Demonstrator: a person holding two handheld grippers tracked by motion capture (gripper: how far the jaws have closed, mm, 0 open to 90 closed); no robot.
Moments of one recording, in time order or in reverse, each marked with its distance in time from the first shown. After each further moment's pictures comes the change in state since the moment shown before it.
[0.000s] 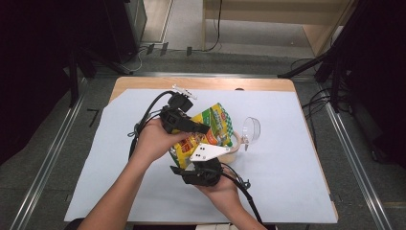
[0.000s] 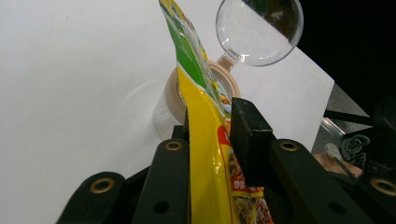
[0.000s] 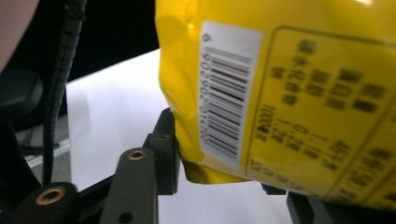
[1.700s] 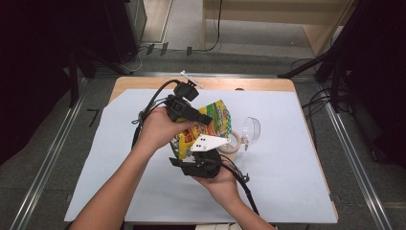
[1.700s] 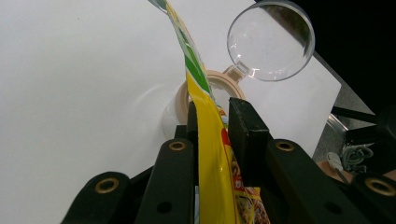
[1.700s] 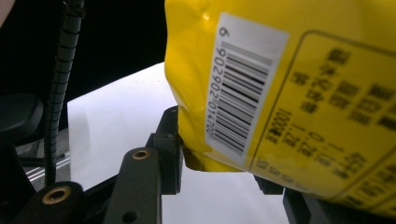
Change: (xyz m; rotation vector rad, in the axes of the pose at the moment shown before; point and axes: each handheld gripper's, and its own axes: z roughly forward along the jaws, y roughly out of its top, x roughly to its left) left arm 0.005 0.030 -0.002 0.068 0.020 -0.035; right arm -0.012 0.017 0.000 -0.027 0.020 0.054
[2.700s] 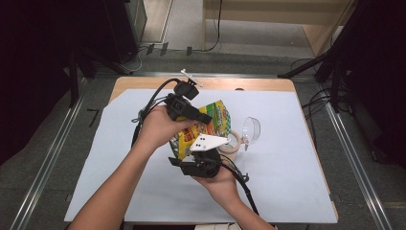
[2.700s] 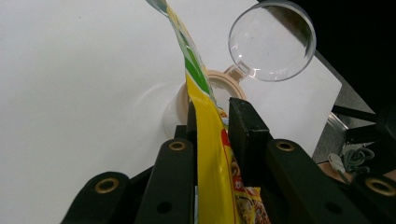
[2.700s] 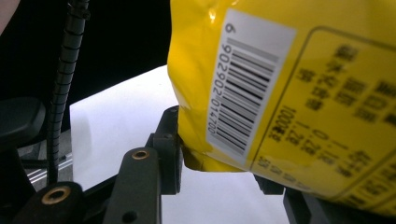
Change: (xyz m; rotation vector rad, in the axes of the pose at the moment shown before) left arm 0.000 0.003 0.000 0.008 0.003 -0.007; right arm 0.001 0.003 0.000 -0.010 0.002 -0.003
